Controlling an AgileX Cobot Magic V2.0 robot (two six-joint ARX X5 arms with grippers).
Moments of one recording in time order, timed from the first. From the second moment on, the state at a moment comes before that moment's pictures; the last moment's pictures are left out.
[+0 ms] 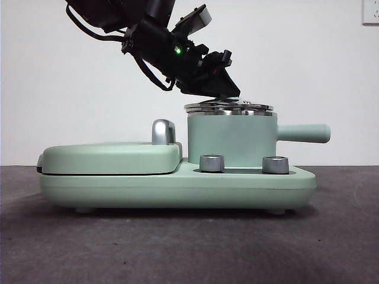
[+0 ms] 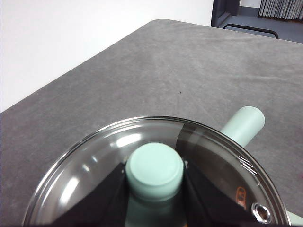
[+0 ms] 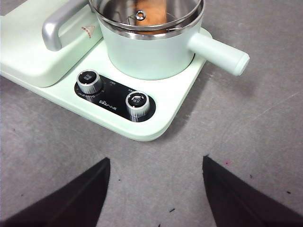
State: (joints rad) left arm -0.58 1.93 1.47 0.15 0.35 0.22; right arm 0.35 0.56 0.74 -0.75 -0.13 -0.02
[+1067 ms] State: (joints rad) left arm -0.60 1.97 1.52 0.09 0.35 0.22; right arm 0.35 0.56 0.74 -0.77 -0.13 -0.02
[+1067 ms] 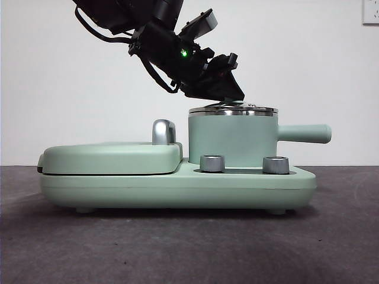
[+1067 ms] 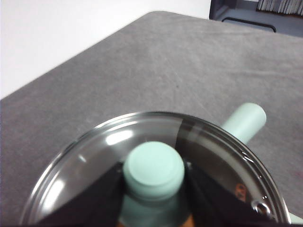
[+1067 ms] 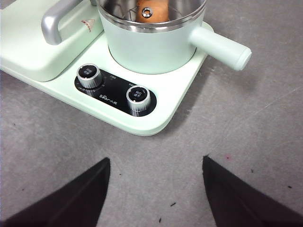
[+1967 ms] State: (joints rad) left arm -0.41 1.64 1.43 -0.26 0.44 -0.09; right arm 0.35 0.56 0.74 -0.83 -0.13 -0.01
